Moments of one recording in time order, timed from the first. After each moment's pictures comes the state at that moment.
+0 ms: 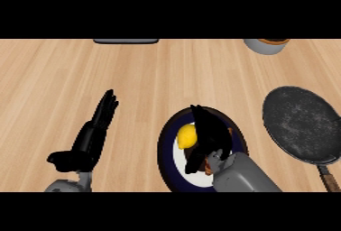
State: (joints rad) left arm -0.06 0.18 -0.27 -1.56 0.15 0.17 -0.13; right arm -0.41 -0.10 0.58 -1.47 0.59 0.17 0.99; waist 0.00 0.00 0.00
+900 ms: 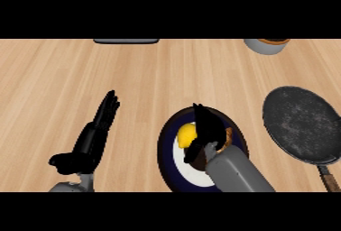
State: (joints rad) left arm -0.04 0.12 -0.22 -1.59 0.06 0.11 -0.09; right arm -0.43 -0.01 0.47 -1.21 0.69 0.10 0.84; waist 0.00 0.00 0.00
